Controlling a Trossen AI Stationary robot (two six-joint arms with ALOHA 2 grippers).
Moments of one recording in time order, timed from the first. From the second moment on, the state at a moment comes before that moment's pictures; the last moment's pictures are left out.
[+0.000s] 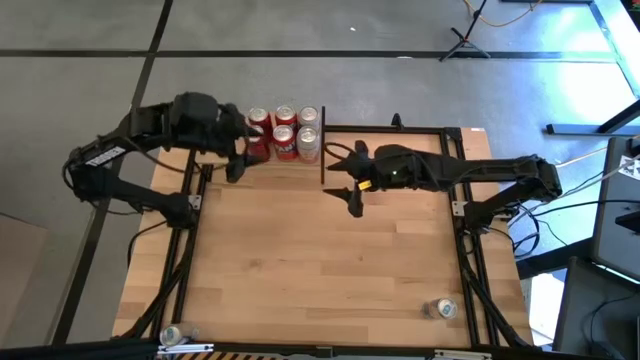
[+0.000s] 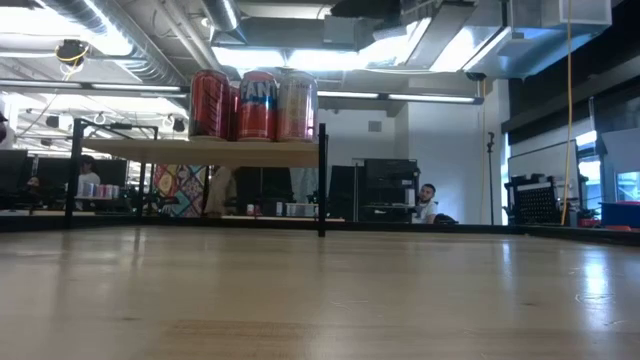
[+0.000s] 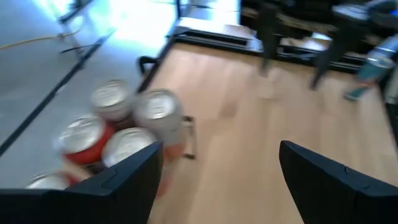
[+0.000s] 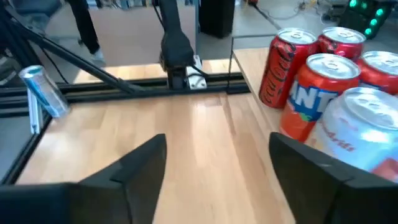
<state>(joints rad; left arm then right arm) 0.26 1.14 1.59 -1.02 -0.03 -0.03 -0.01 1.42 1.28 -0.21 0.07 0.04</state>
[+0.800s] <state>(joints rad) -0.12 1.25 1.57 -0.85 -0.04 -0.21 0.21 1.42 1.51 -0.90 0.01 0.34</state>
